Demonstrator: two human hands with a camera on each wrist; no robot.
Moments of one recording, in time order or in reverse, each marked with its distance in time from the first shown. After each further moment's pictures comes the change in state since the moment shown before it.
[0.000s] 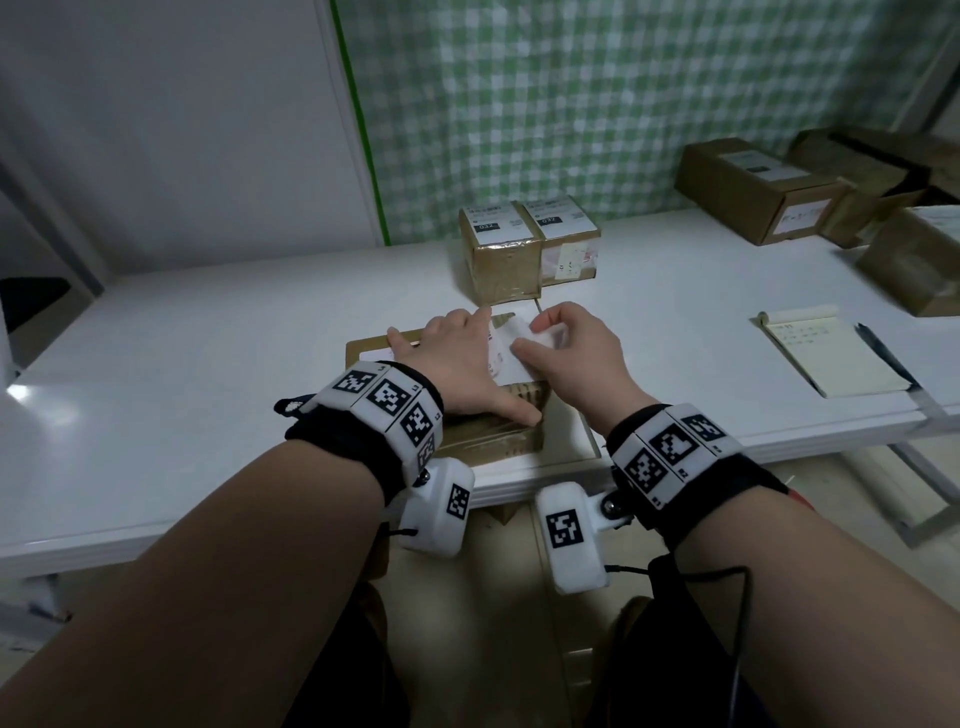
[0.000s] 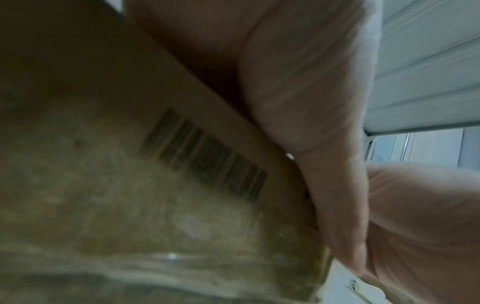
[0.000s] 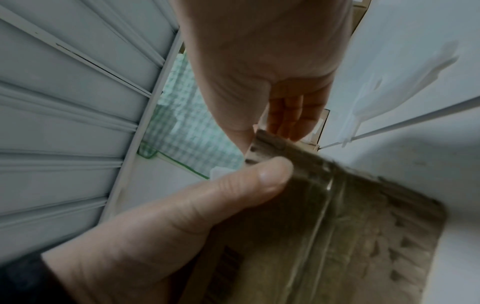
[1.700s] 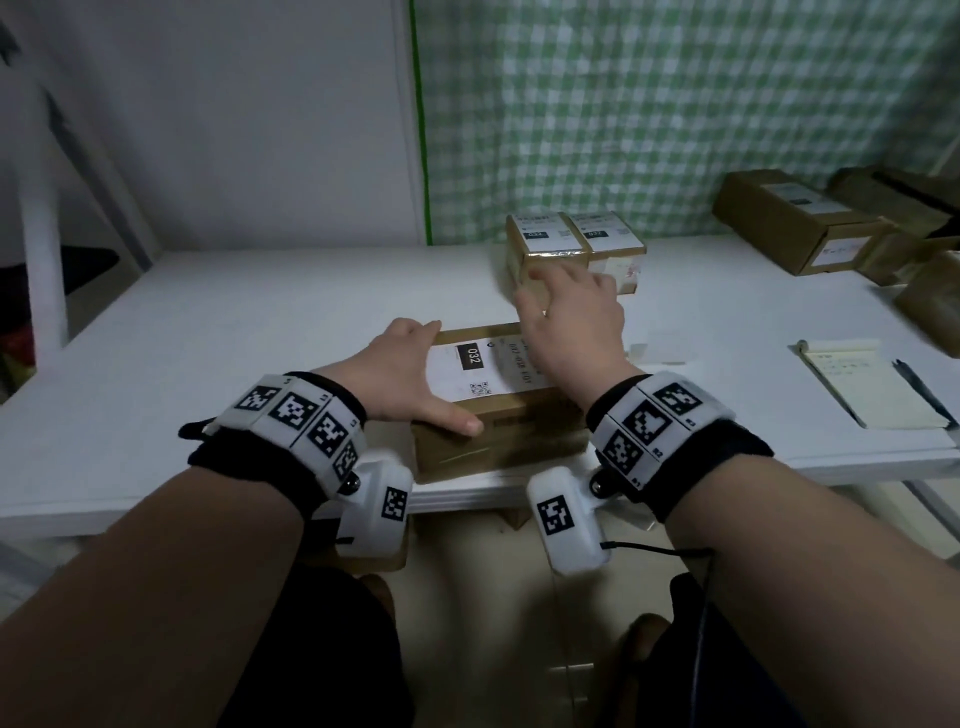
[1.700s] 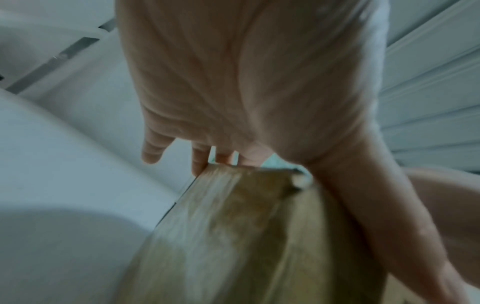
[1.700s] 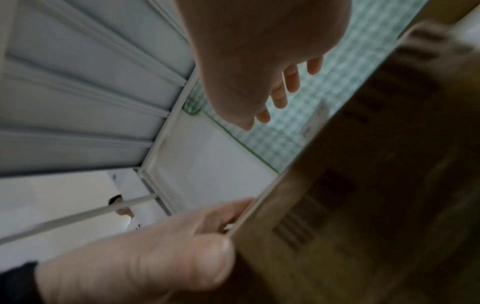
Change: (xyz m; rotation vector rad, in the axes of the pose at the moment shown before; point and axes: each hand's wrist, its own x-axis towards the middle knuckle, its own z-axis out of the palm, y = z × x) left_hand -0.042 -0.096 -0.011 -0.223 -0.033 -0.031; right_hand 0.004 -0.060 0.042 -0.525 0.085 -0.284
